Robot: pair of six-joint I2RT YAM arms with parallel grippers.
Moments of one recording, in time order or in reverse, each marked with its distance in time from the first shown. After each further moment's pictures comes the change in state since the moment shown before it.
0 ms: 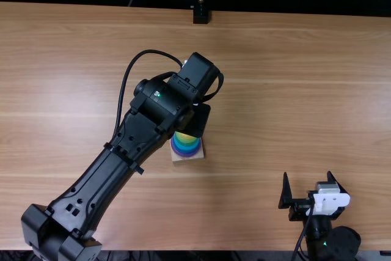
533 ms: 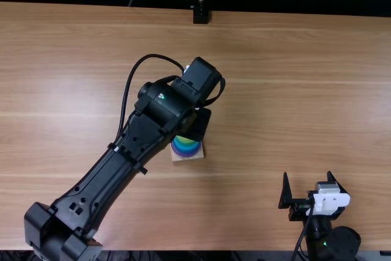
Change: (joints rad) left arm -0.010 0.000 -0.050 0.013 0.000 -0.002; right arm 0.000 0.000 0.000 0.000 0.000 0.000
